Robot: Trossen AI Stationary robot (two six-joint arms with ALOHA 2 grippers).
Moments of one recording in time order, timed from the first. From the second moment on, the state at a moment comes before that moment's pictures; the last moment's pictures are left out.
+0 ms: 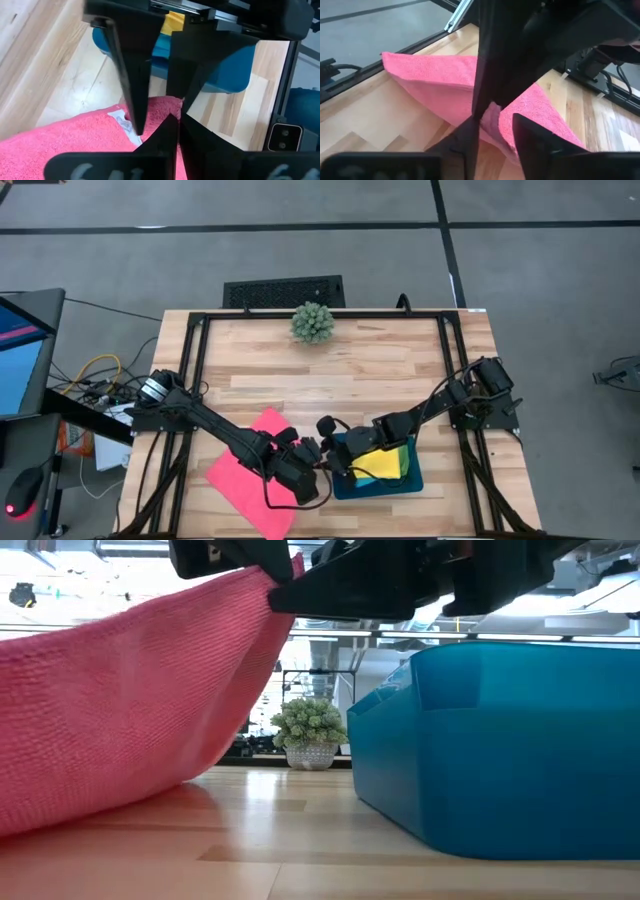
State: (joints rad) left arm -0.52 1.88 1.59 -0.79 -0.29 -0.87; right arm 0.38 1.87 1.00 0.46 0.05 -0.37
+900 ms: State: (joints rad) left arm -0.74 1.88 1.58 -0.88 -0.33 -1.35; right arm 0.36 1.87 1.00 0.42 0.06 -0.29
